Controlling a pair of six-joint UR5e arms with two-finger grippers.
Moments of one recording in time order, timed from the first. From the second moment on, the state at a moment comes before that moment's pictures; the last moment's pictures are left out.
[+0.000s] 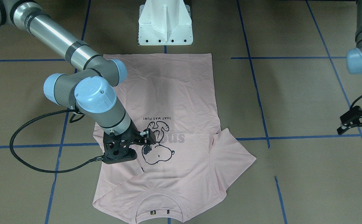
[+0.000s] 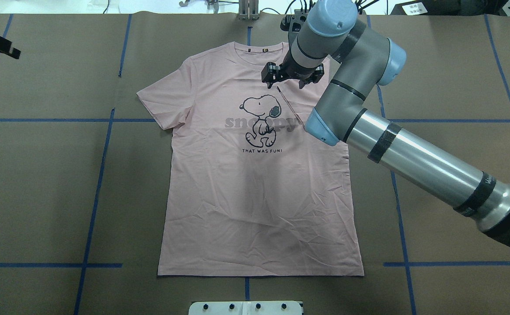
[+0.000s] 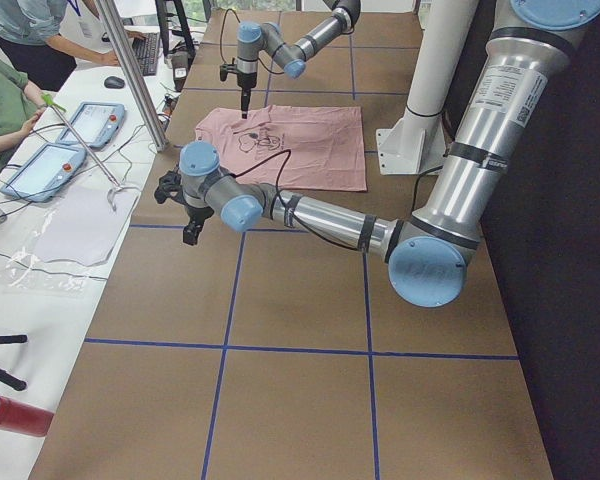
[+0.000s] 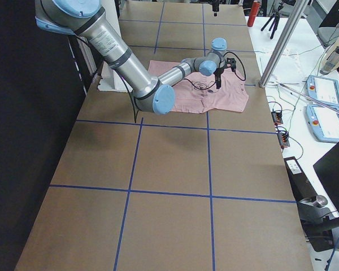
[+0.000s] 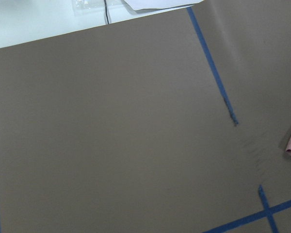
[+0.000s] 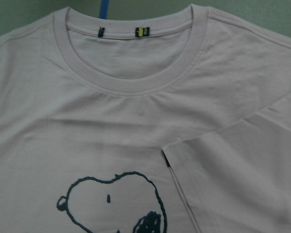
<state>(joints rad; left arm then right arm) -1.23 -1.94 -1.47 -2.03 -2.27 -0.50 0.80 -0.72 1.22 -1.26 2.04 1.01</state>
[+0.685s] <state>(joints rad) -0.88 -2.11 -1.31 -2.17 -1.88 -1.05 0.94 -0.94 1.46 -1.52 2.16 0.90</state>
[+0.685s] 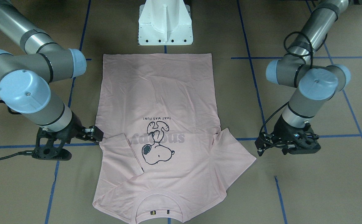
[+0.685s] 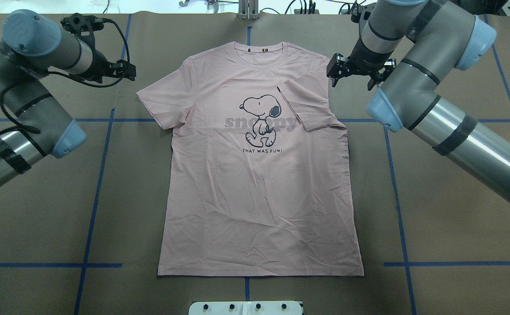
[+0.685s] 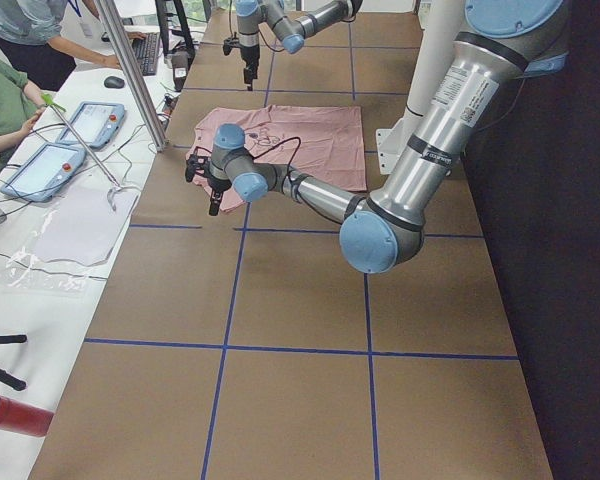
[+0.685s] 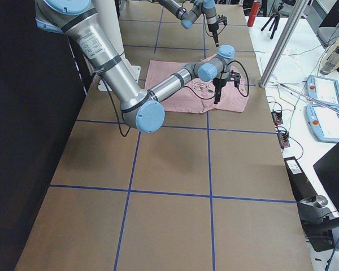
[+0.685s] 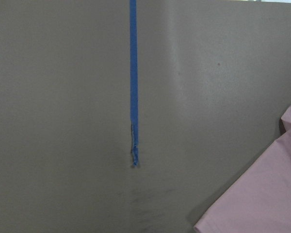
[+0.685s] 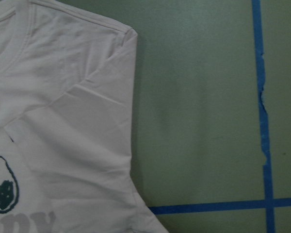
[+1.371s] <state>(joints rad) -0.82 -2.18 -1.18 -2.22 -1.80 -1.08 0.96 -0.98 1.49 -1.53 2.18 0.87</state>
